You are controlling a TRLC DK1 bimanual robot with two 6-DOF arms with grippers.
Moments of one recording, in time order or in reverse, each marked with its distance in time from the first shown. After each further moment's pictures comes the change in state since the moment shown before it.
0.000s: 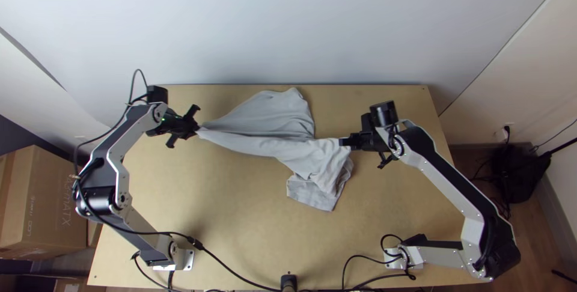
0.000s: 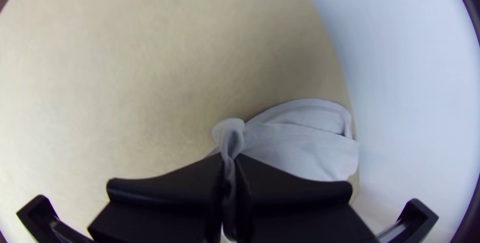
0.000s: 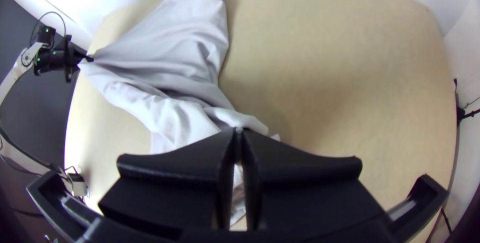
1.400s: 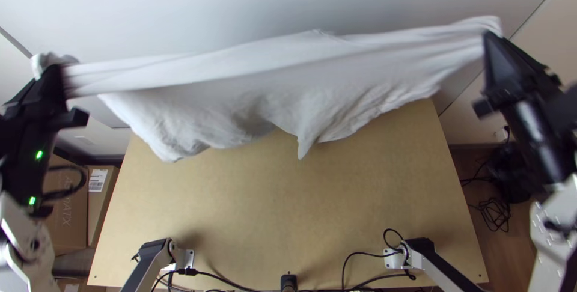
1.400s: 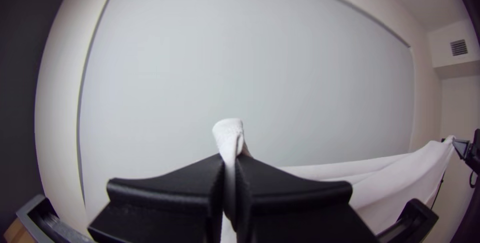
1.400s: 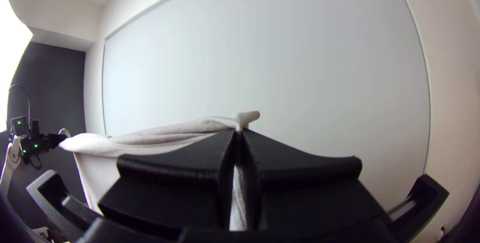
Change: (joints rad) left arm 0.138 -0.939 0.314 0.136 -0.228 0.583; right arm -0.259 -0.424 0.610 0.251 -0.027 -0.107
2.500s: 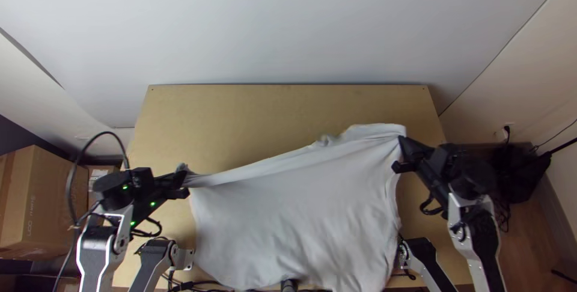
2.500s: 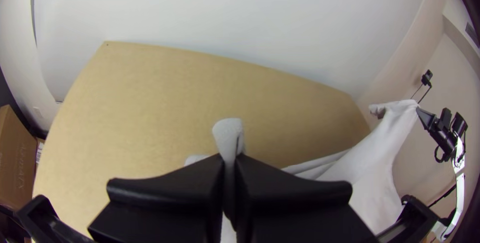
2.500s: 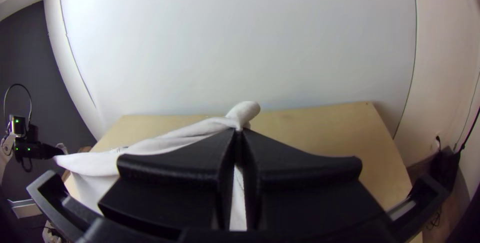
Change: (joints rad) left arm -0.253 -0.344 -0.949 -0.234 0.134 -0.005; right arm 0.009 -0.369 -1.002 0.056 0.017 0.022
